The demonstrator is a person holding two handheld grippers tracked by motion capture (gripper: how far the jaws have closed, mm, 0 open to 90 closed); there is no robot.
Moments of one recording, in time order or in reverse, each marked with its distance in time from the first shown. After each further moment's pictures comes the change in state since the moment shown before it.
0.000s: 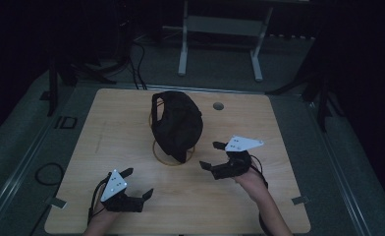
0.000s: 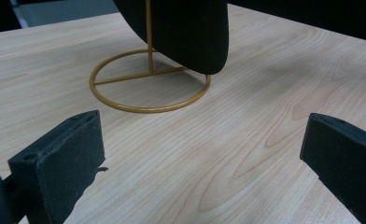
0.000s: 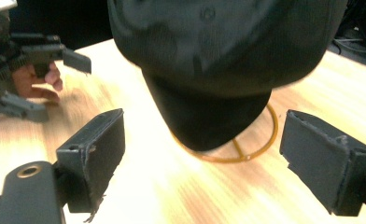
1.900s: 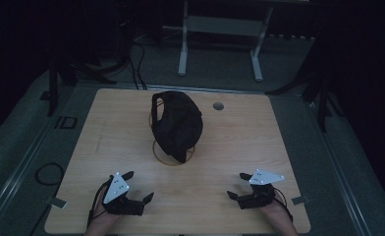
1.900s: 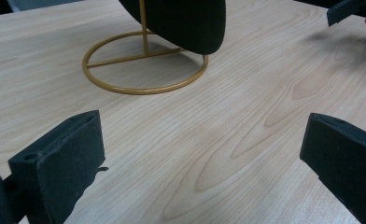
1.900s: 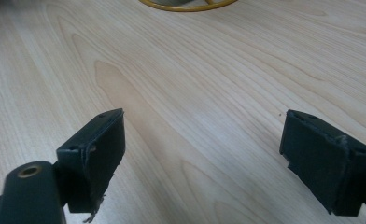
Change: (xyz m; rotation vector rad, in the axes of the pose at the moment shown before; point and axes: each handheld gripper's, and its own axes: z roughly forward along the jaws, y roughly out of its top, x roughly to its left) left arm -0.002 -0.009 0.001 0.054 0.003 0.016; right arm -0.010 -0.127 -0.047 0.153 -0.104 0.050
